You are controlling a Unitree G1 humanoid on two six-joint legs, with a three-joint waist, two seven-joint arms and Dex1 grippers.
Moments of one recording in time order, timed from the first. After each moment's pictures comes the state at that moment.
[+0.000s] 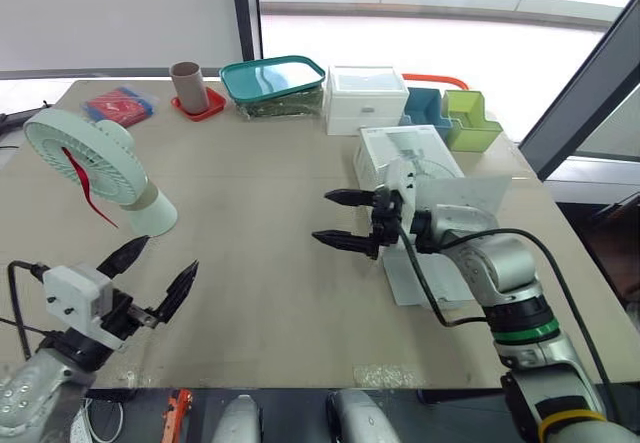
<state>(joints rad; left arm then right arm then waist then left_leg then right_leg) 0.39 0.36 0.38 -0.68 -0.48 0.16 -0.57 -0.62 -0.48 0.16 -0.02 0.46 0.46 1.02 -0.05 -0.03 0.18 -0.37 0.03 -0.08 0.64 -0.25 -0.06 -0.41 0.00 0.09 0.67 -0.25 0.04</state>
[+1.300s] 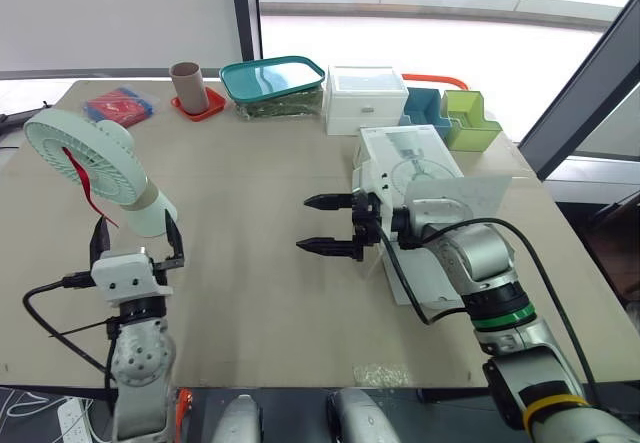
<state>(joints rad) 0.05 0.01 0.21 -0.19 0.11 -0.33 0.13 -0.70 -0.43 0.22 0.05 0.39 0.46 1.11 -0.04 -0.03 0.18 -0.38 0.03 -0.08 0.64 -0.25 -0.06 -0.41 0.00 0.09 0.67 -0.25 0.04</state>
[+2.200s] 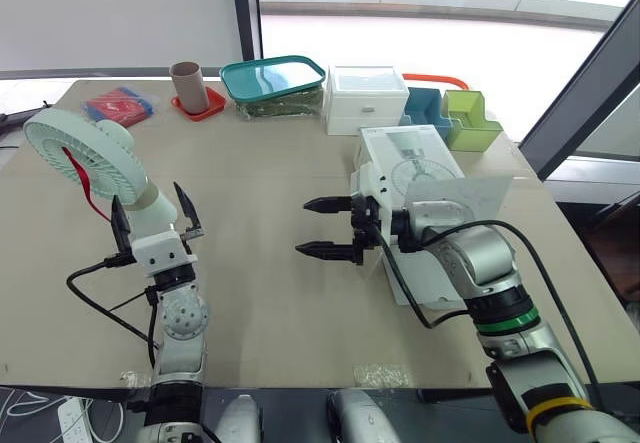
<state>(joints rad) -0.21 0.02 0.21 0.18 0.28 -0.59 0.45 -0.68 -0.44 0.22 0.00 0.39 0.50 1.09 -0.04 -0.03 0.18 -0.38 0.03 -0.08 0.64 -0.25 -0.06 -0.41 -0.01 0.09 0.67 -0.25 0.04</state>
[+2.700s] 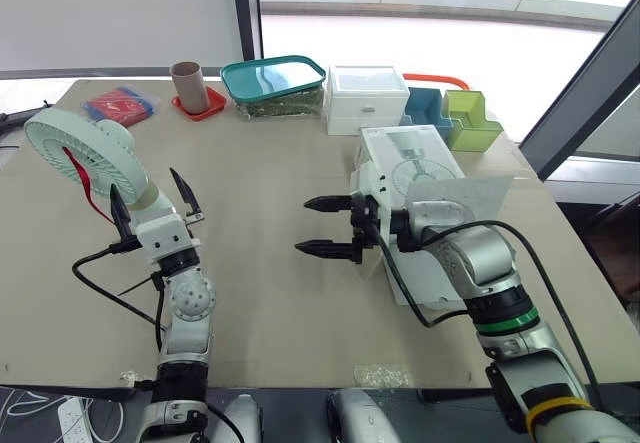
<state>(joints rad) -0.31 0.01 0.19 0.23 0.33 -0.54 0.55 -0.68 -0.44 0.22 0.00 0.39 0.50 1.07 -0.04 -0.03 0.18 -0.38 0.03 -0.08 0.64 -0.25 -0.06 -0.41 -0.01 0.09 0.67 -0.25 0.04</state>
